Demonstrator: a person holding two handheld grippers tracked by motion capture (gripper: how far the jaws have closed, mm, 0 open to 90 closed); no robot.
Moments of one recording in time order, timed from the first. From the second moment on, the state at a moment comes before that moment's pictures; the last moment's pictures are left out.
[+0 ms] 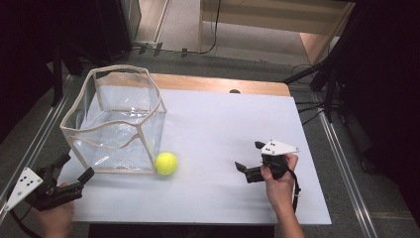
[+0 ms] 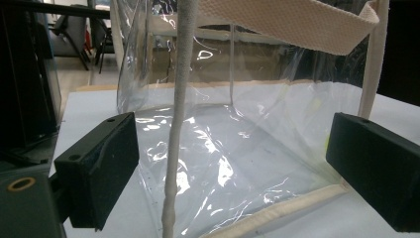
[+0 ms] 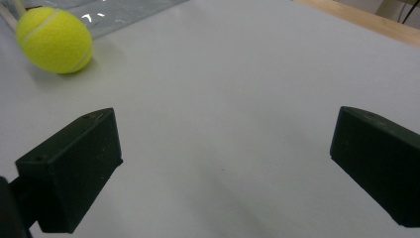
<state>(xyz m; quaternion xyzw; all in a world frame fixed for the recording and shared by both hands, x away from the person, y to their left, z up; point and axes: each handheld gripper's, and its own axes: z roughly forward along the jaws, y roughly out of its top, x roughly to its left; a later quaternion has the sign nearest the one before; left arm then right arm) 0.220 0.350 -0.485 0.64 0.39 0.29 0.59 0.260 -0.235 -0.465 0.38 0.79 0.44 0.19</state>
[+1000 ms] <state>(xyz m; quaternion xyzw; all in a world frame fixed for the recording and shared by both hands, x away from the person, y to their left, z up) 0.220 0.350 -0.485 0.64 0.39 0.29 0.59 0.282 -0.172 -0.466 0.33 0.84 0.42 0.15</state>
